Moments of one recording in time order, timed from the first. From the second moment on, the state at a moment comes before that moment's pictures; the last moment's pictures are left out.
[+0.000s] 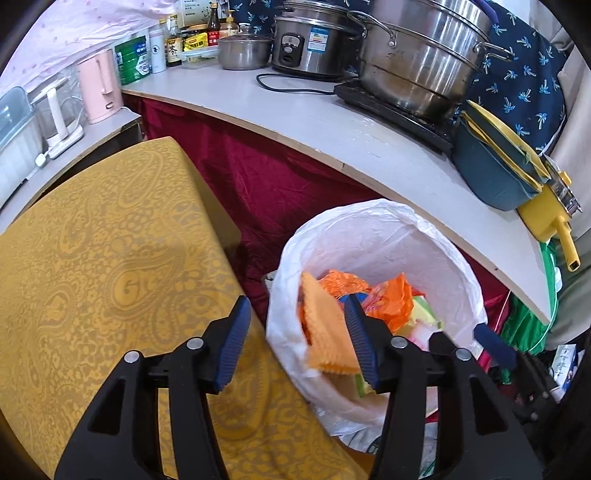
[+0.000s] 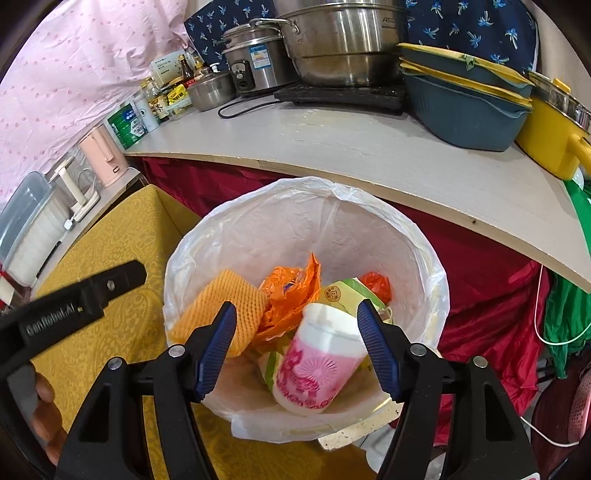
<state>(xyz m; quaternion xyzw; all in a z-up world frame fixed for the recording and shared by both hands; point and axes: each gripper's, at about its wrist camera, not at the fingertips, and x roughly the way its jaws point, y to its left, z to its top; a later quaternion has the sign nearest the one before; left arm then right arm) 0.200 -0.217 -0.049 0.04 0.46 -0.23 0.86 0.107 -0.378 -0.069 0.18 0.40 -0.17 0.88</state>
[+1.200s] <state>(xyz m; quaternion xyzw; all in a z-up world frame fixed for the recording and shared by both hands) 0.116 -0.173 -0.025 0.09 0.43 -0.20 0.88 0.029 -0.346 -0.025 0.14 0.41 -0.20 0.88</state>
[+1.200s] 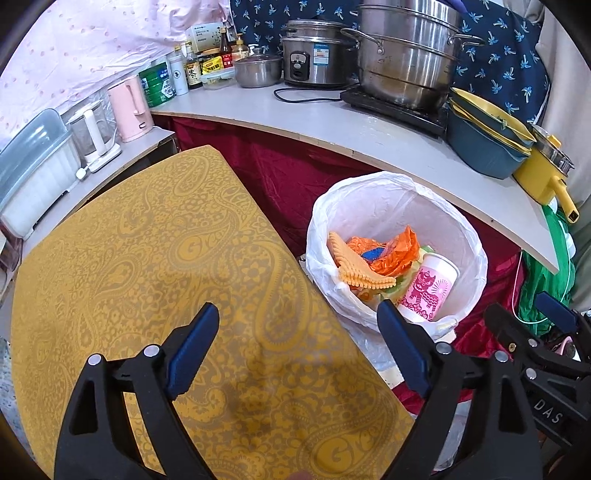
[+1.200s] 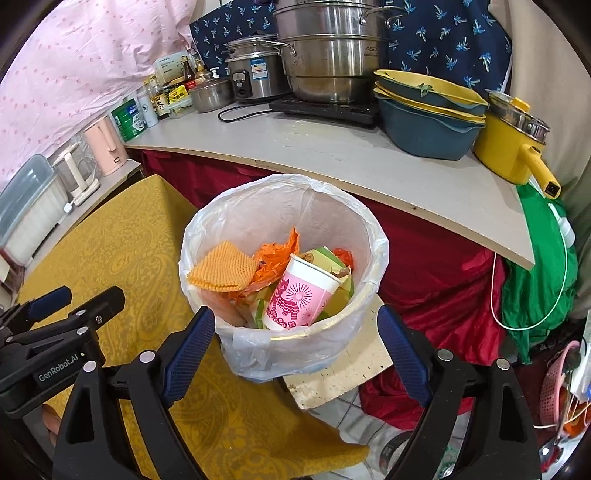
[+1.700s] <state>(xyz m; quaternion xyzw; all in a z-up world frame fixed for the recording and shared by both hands) 0.105 -0.176 -0.024 0.11 0.42 -0.20 0.88 0.021 -0.346 -0.022 0.13 0.40 -0.20 0.89</state>
